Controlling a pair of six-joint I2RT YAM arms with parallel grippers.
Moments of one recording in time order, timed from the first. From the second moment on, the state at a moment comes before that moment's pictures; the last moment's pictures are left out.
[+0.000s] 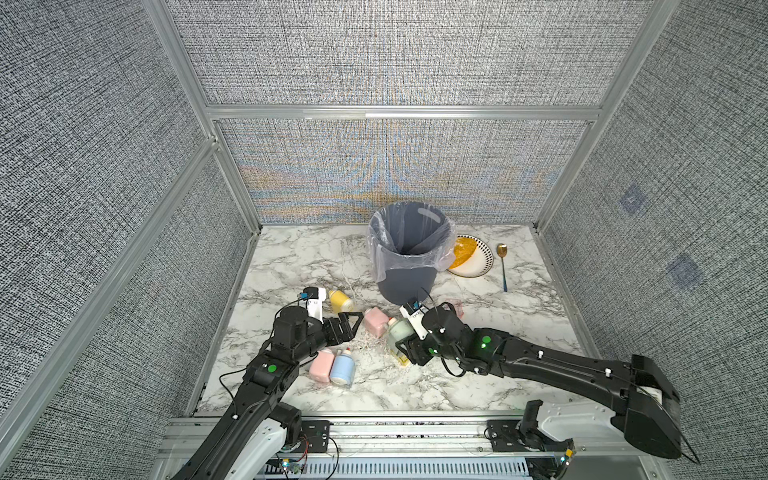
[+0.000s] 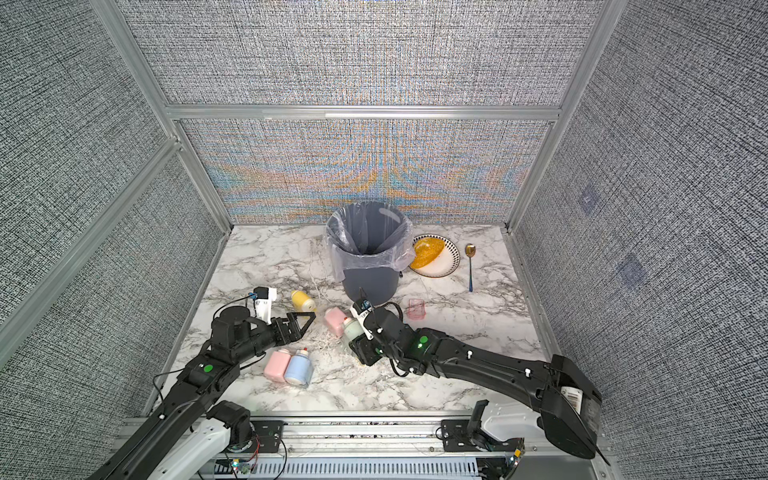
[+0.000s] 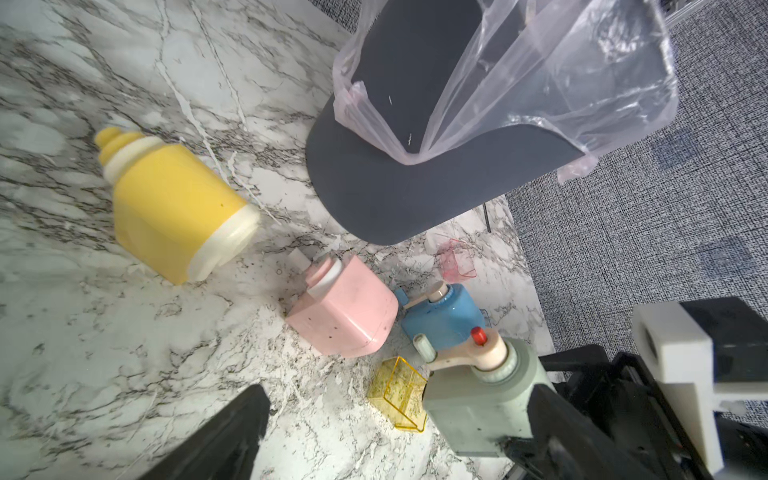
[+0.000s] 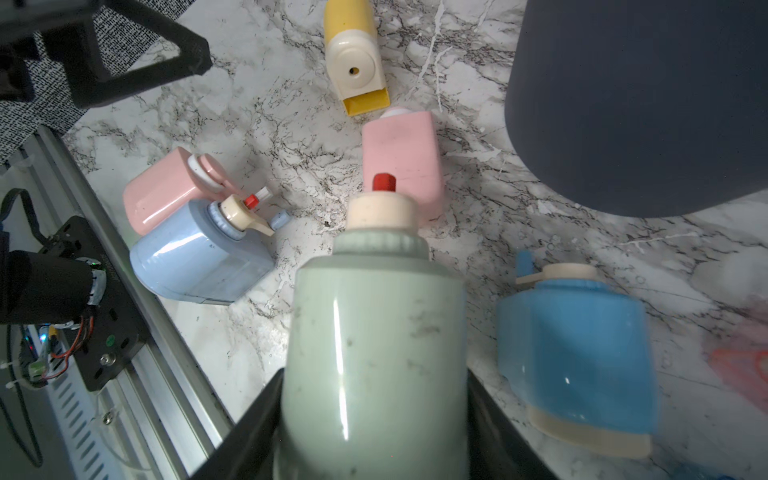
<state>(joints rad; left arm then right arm) -0.39 0.71 0.47 -0.23 0.39 -0.68 1.02 1.26 0.83 -0.31 0.06 0.35</state>
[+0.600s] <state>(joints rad) -0.51 0.83 0.51 -0.04 0.51 -0.64 0.81 1.10 0.75 -0.29 -0.15 0.31</state>
